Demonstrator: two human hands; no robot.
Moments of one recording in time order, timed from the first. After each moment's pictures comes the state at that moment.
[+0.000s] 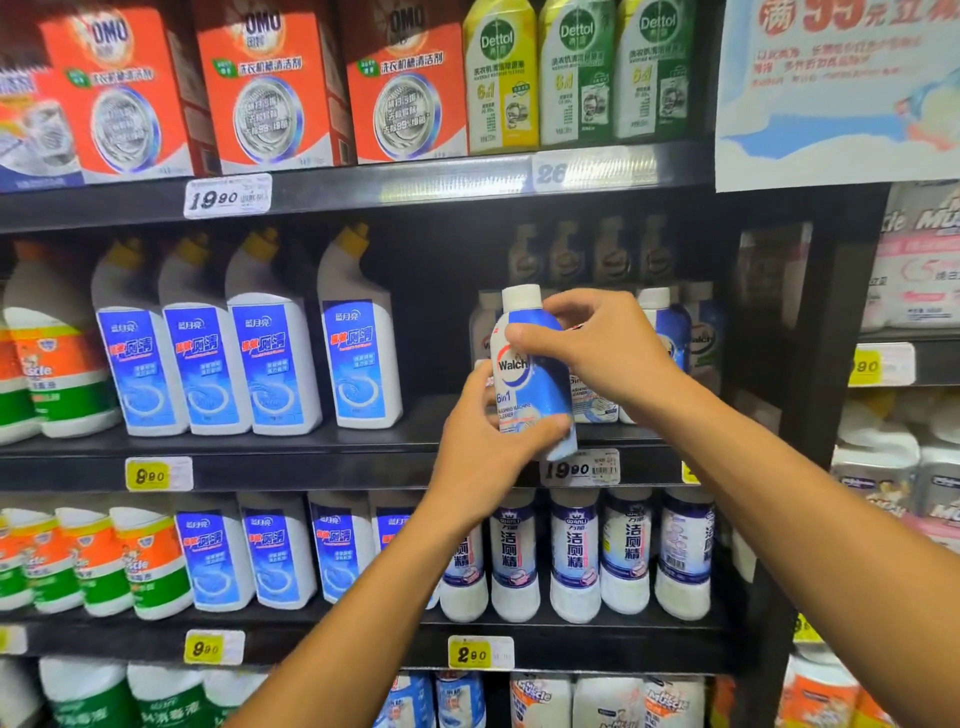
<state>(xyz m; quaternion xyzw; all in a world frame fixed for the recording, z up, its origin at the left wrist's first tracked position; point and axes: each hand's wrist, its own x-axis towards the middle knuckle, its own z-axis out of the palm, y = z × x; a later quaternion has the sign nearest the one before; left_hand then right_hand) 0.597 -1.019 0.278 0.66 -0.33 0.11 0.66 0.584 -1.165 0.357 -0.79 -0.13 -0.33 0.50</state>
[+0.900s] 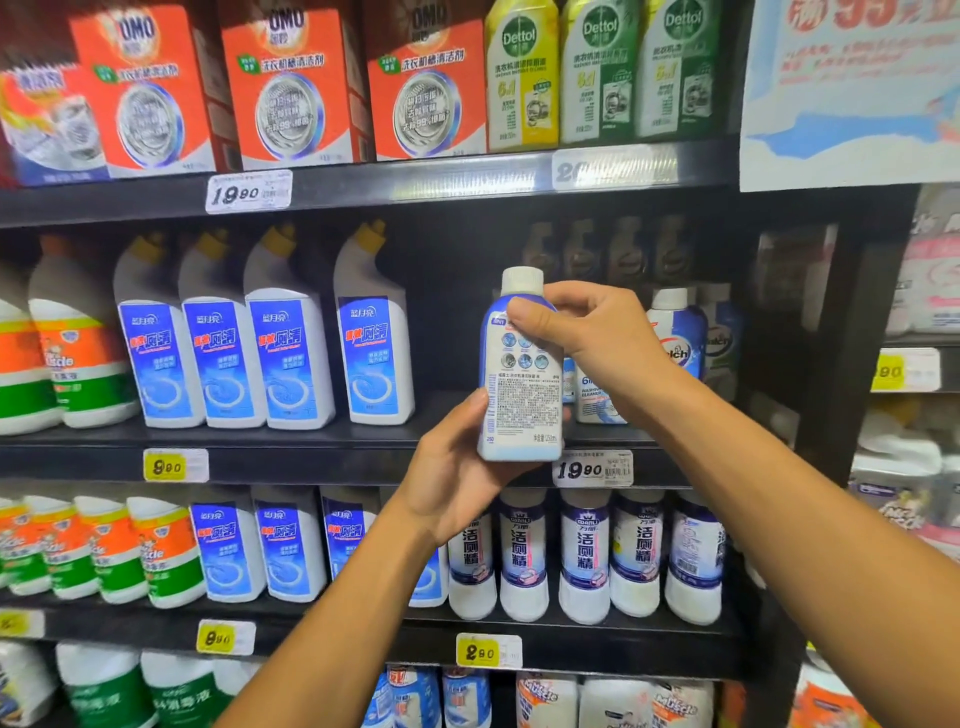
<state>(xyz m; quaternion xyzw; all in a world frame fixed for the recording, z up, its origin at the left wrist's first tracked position) 0.603 -0.987 0.273 0.40 -0.38 -0.21 0.81 0.584 -1.148 0.363 -0.71 -0.20 -0.25 0.62</state>
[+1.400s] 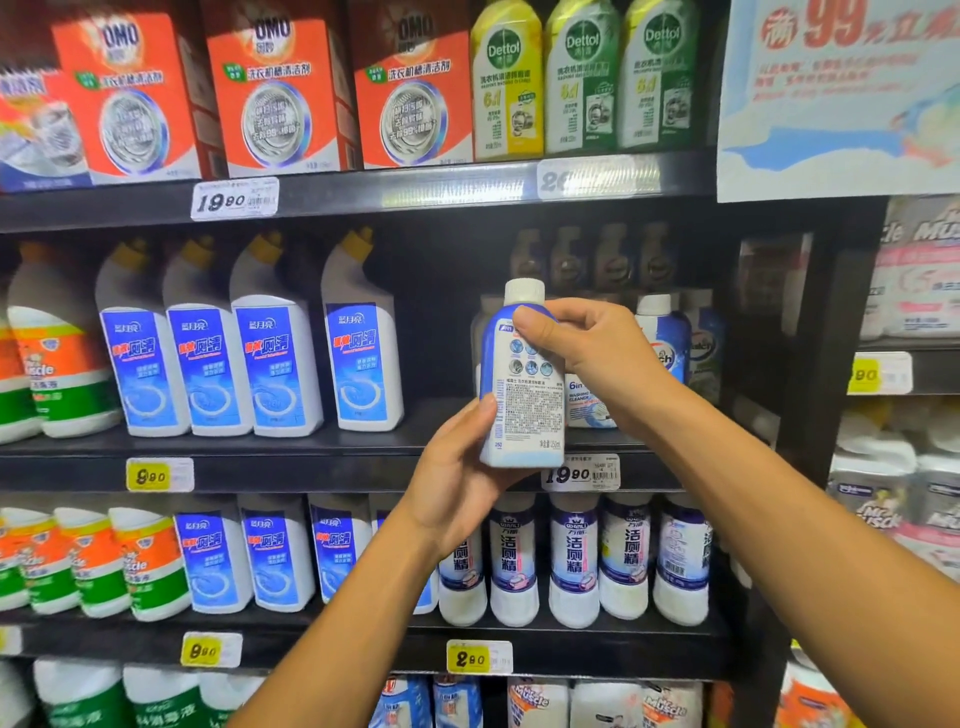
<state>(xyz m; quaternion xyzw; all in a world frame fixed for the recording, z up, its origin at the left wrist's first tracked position) 0.591 -1.001 0.276 0.41 -0.33 -0.14 0.84 0.579 -1.156 0.358 -0.71 -0.17 -0.23 0.64</state>
